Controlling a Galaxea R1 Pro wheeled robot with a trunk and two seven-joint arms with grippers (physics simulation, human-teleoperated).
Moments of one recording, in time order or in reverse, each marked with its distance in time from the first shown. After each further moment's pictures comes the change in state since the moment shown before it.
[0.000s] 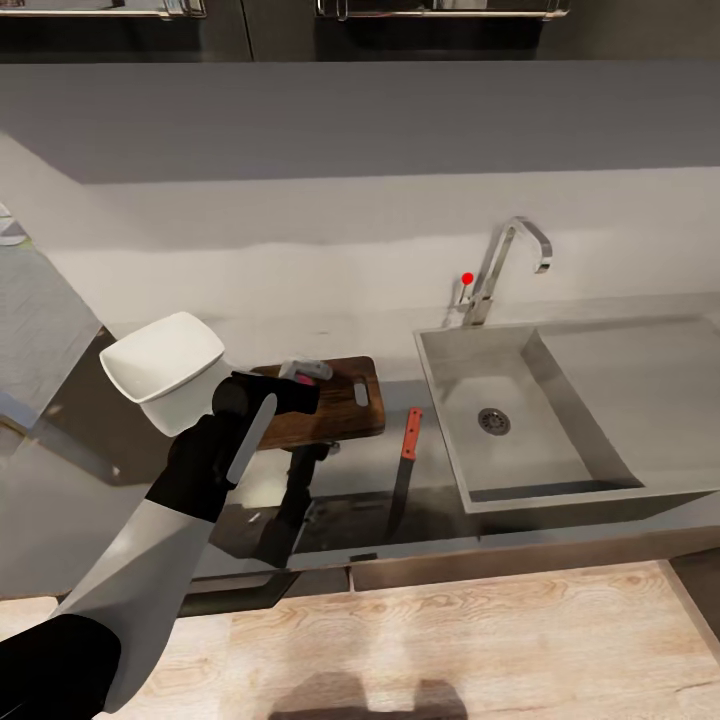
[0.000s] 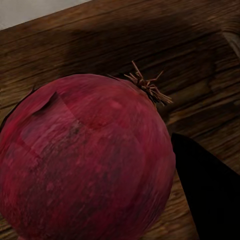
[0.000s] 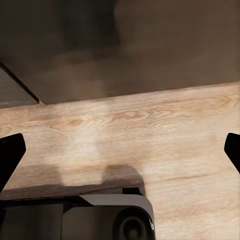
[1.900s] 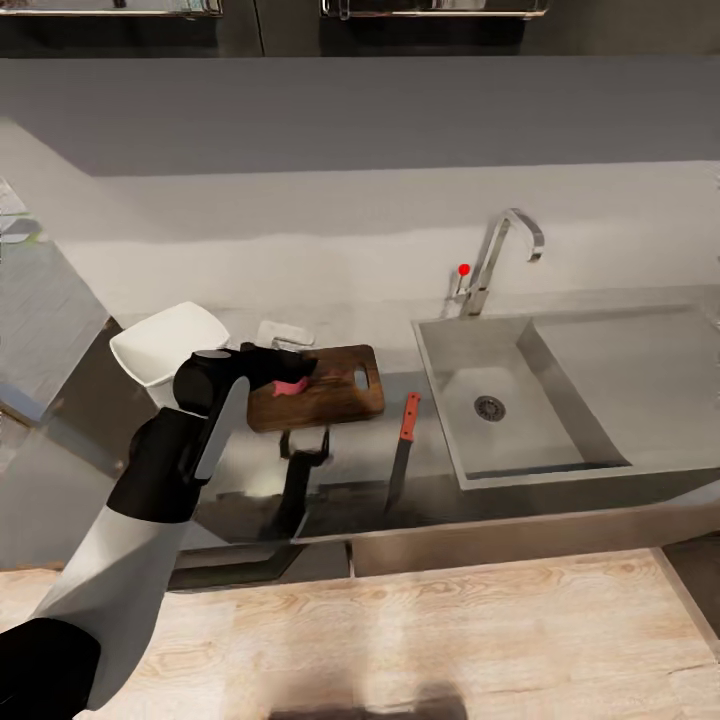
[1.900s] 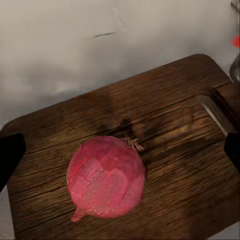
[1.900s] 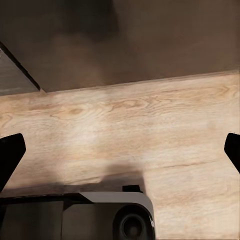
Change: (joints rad) left arm 0.000 0.057 0.012 -0.237 -0.008 0.000 0.002; right arm 0.000 0.000 0.000 0.008 0.000 0.000 0.000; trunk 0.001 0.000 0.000
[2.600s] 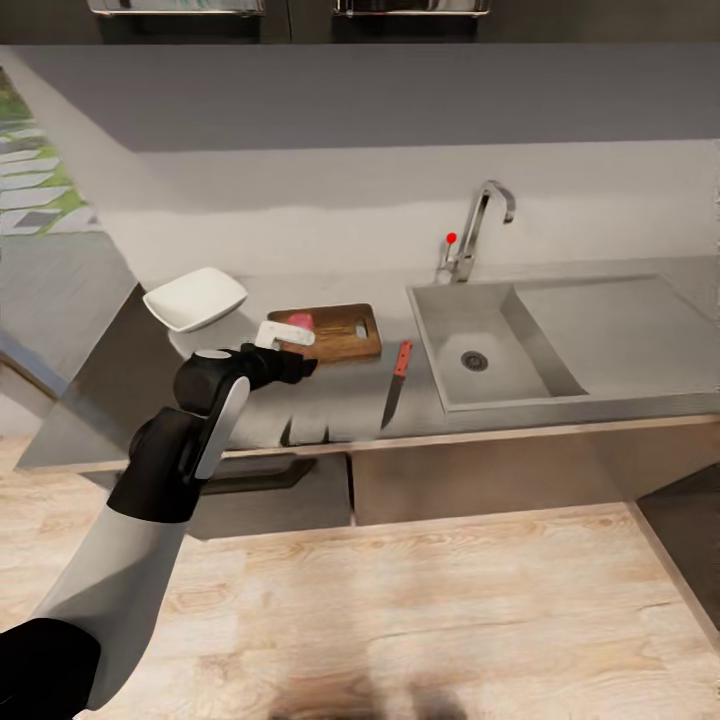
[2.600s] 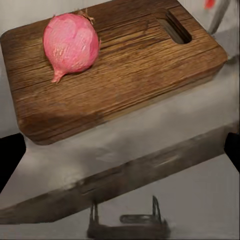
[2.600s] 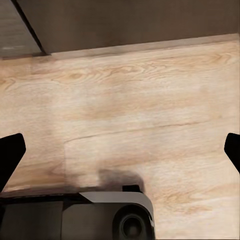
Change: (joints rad) left arm 0.000 0.000 0.000 0.004 0.000 0.000 0.000; right arm 0.000 0.000 -0.001 0.000 0.000 0.000 0.000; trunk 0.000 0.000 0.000
